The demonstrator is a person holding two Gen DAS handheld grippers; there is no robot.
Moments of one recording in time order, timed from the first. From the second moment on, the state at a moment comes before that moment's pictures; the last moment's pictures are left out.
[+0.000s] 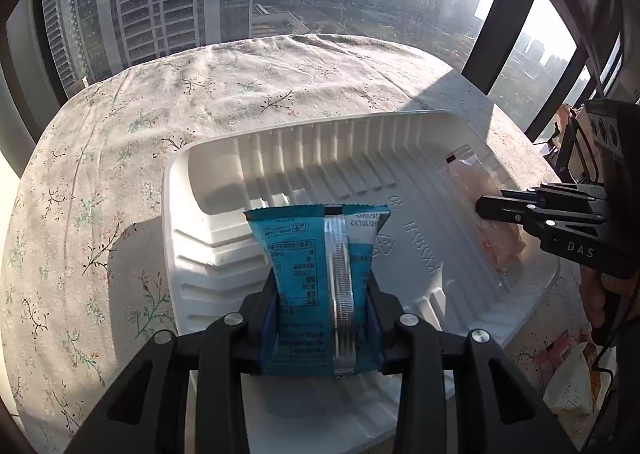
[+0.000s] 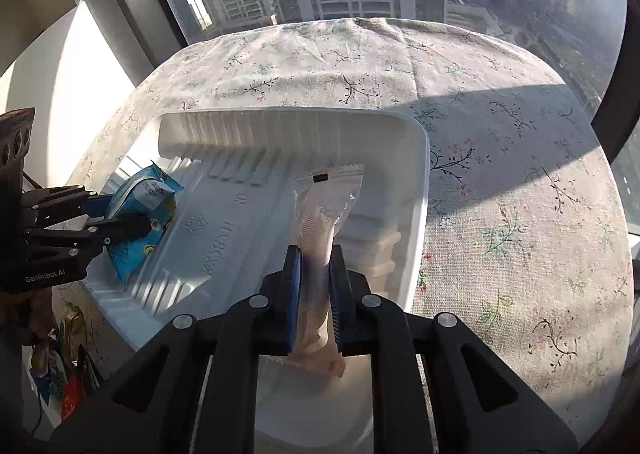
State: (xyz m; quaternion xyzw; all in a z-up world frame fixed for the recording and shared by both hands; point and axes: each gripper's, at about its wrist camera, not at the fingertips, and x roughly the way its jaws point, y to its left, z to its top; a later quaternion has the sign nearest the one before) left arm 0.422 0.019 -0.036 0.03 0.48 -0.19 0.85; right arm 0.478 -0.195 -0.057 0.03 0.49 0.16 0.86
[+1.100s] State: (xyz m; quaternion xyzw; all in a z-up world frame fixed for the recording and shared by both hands) left arm 0.190 0.110 0.002 0.02 0.40 -0.12 0.91; right arm 0.242 -0.256 0.075 0.08 0.23 0.22 0.95
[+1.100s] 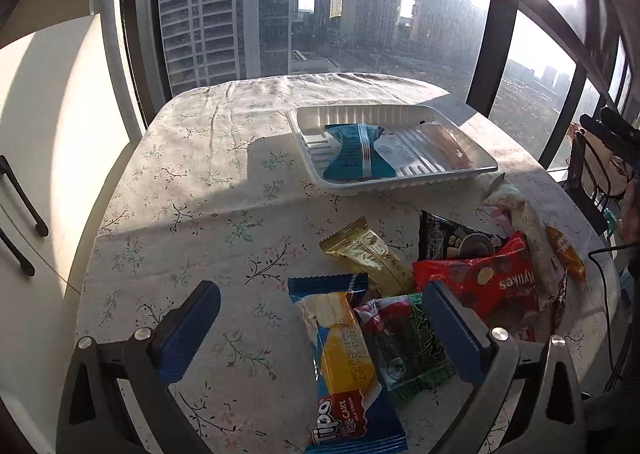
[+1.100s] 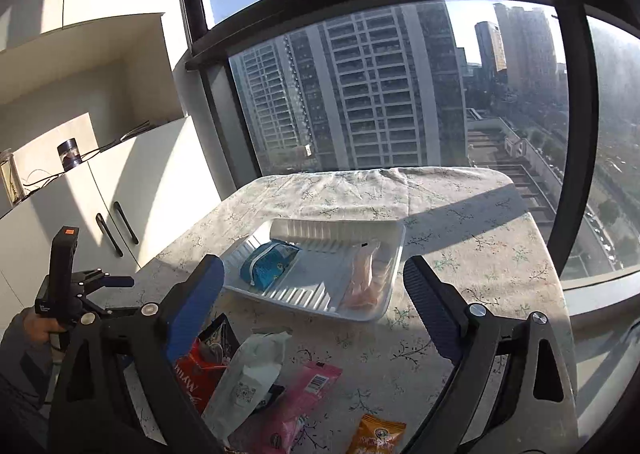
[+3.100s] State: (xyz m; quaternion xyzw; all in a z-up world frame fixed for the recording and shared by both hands) left arm 0.186 0.119 -0.032 0.02 0.43 -0.09 0.90; right arm 0.183 -0.258 -0.055 0.08 0.42 0.09 0.90
